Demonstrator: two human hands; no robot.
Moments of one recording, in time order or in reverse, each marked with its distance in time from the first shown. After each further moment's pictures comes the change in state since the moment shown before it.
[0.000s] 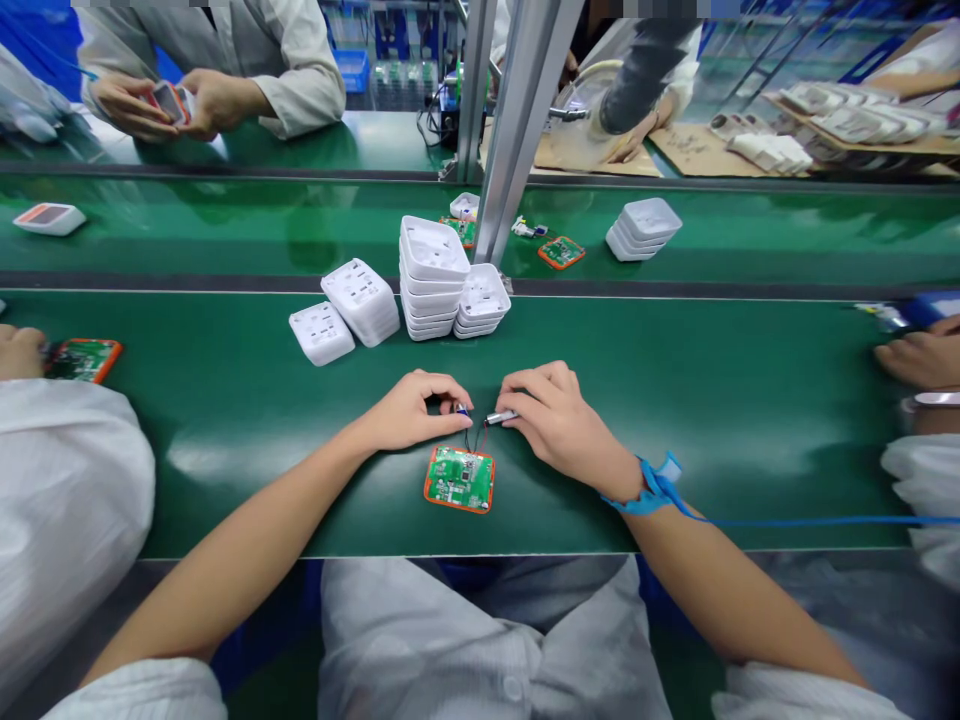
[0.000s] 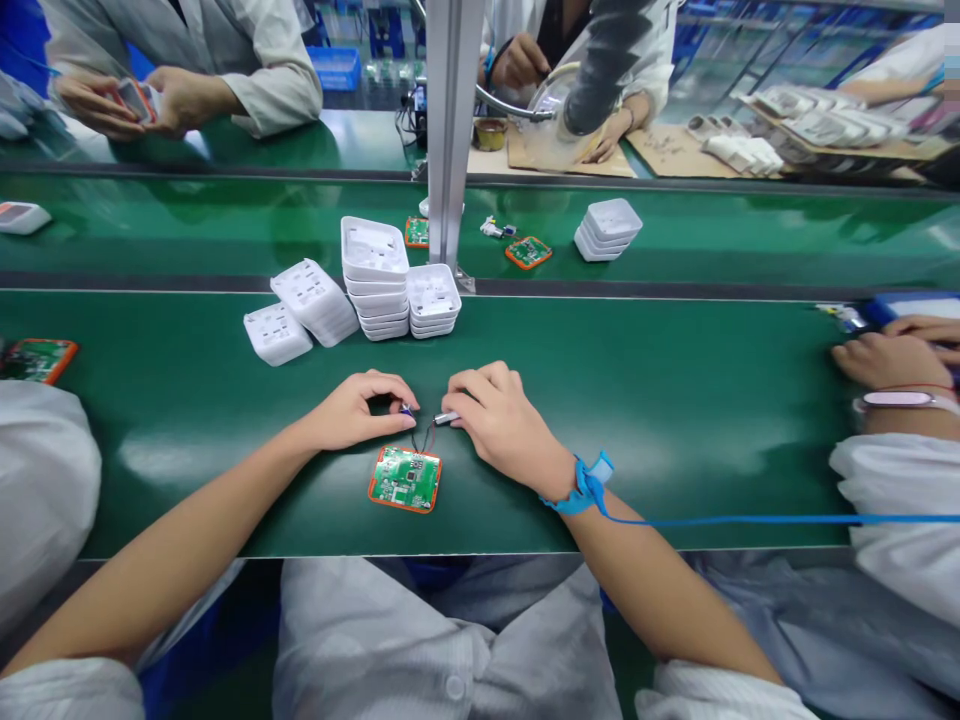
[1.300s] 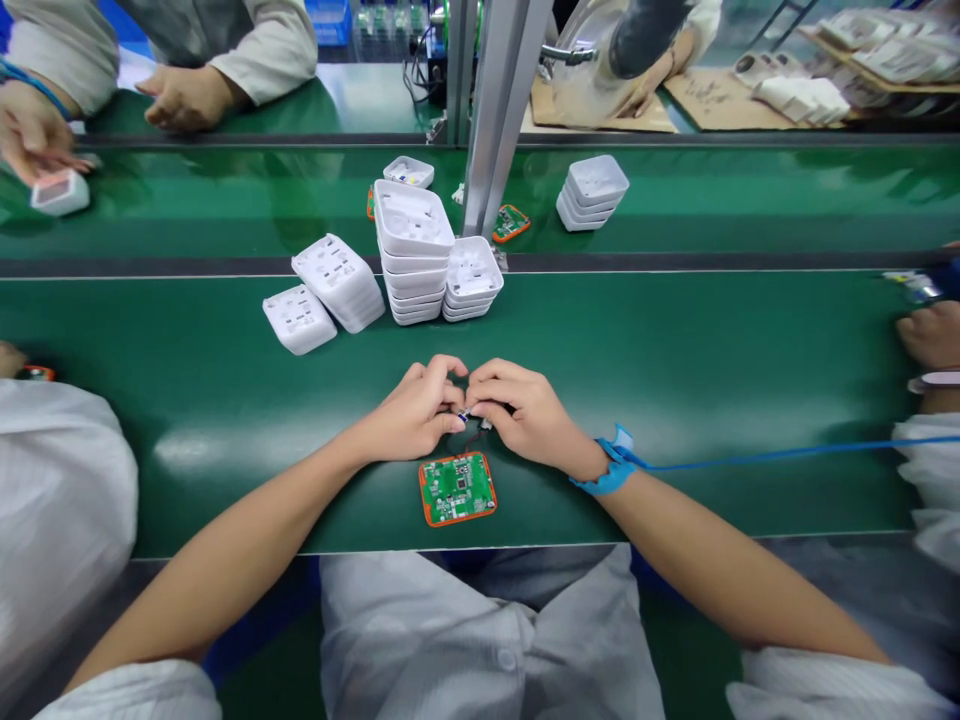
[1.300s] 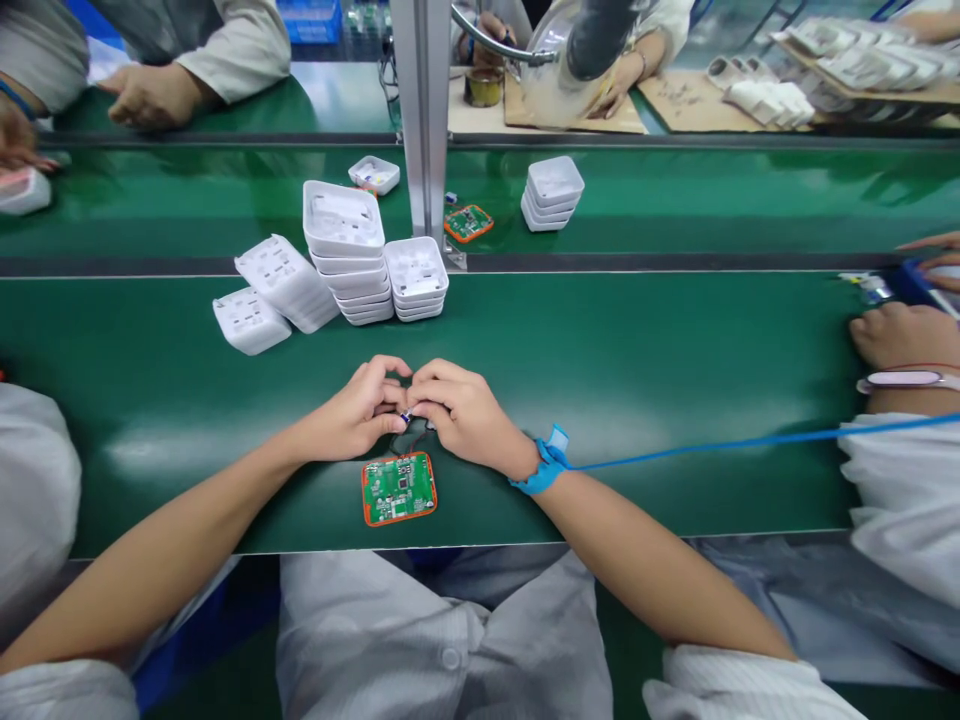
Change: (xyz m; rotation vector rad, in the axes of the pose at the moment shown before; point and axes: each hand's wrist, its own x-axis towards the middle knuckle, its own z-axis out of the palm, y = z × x) left_hand -0.001 0.006 0.020 0.102 -0.142 -0.114; right_hand 0.018 -0.009 0.026 0.583 0.132 0.083
